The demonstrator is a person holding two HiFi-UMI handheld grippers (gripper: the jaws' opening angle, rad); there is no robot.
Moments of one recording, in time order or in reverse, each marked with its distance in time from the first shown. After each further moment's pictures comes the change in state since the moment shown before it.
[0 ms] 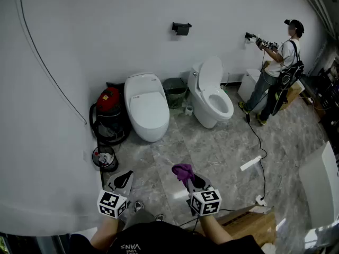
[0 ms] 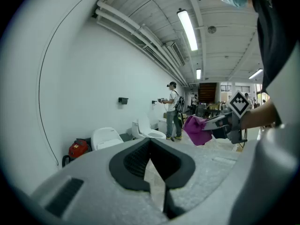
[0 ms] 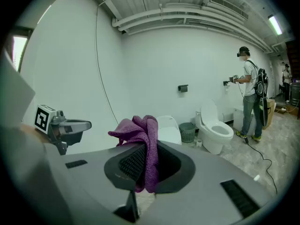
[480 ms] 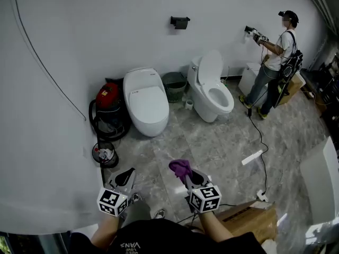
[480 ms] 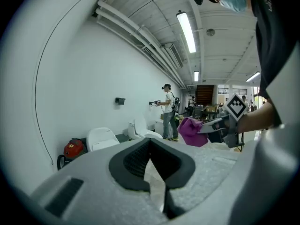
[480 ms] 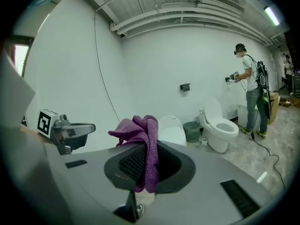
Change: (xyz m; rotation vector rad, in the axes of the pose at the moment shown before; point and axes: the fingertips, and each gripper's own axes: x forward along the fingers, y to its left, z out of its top) left arm 0.008 -0.017 0.003 -0.012 -0.018 -0.033; right arm 0.001 0.001 0.000 0.036 -0.019 0.058
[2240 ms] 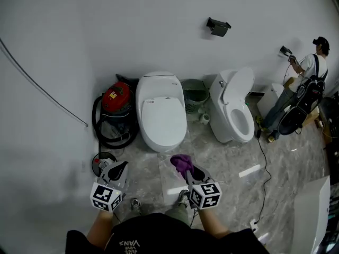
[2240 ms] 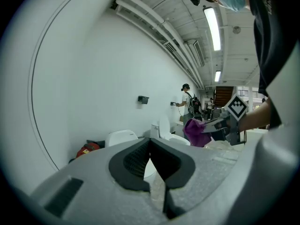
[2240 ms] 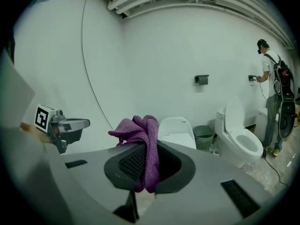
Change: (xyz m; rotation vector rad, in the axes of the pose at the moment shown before) left arm 0.147 0.281 0.020 -0.079 0.003 0.159; right arm 0.318 -0.038 0.108 -0.096 0.107 0.067
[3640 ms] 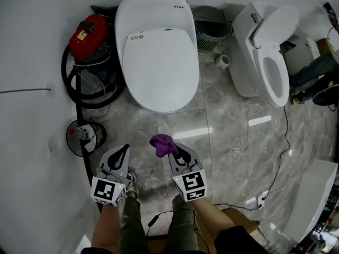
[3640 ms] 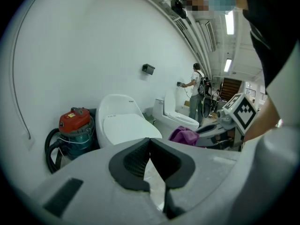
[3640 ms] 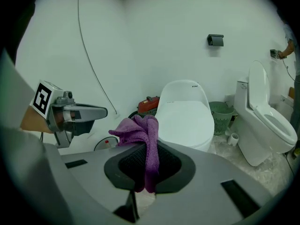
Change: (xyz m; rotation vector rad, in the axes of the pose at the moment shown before) left arm 0.215 0.023 -0.260 -0.088 0.152 0.029; right arm 0.238 -0.080 -0.230 -0.075 0.178 0.147
